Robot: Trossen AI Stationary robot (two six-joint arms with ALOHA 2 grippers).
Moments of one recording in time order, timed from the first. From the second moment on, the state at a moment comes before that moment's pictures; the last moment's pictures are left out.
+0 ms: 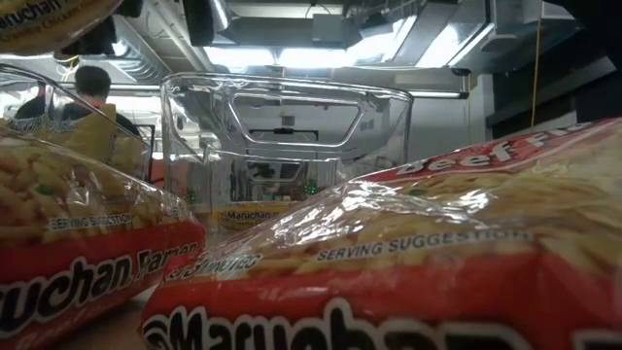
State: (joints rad) left arm 0.40 0.77 1.09 -1.28 0.28 -0.47; right arm 0.13 2.21 1.90 0.17 -0.20 0.31
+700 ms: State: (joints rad) left arm 0.34 0.55 1.08 -1.34 0.34 -0.56; right arm 0.14 2.21 1.90 0.17 -0.17 0.32
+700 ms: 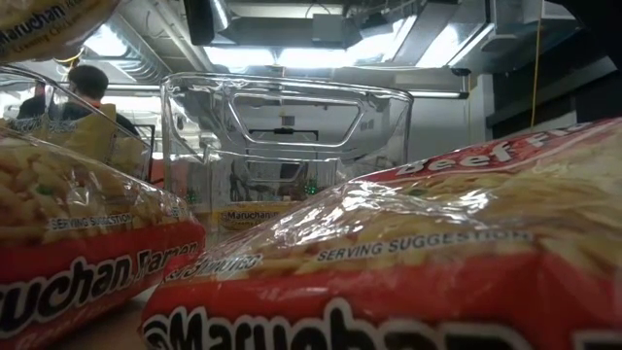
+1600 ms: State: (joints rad) left arm 0.34 0.55 0.94 -1.24 0.62 -0.46; right arm 0.14 2.21 1.90 0.18 -0.13 0.32
